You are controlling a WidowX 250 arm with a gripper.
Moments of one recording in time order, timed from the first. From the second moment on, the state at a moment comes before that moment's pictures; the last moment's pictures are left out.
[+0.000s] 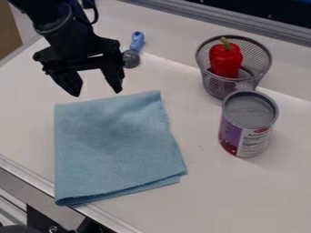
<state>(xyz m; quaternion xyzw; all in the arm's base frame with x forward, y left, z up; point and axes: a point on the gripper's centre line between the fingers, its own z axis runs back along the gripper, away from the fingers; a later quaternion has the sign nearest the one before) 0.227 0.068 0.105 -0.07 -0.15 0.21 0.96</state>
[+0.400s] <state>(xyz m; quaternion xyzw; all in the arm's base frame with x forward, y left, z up) 0.243 0.066 0.095 -0.07 -0.14 0.26 0.95</state>
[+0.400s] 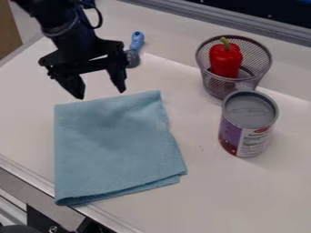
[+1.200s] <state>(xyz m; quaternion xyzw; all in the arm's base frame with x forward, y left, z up) 0.327 0.007 0.109 -0.10 -0.18 0.35 0.92</state>
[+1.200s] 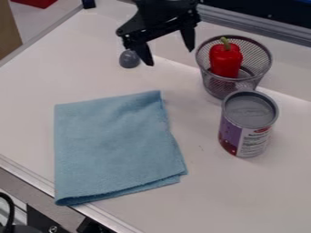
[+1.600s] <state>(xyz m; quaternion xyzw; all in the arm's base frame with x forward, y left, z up) 0.341 -0.015 0.092 -0.07 -0.17 0.39 0.90</state>
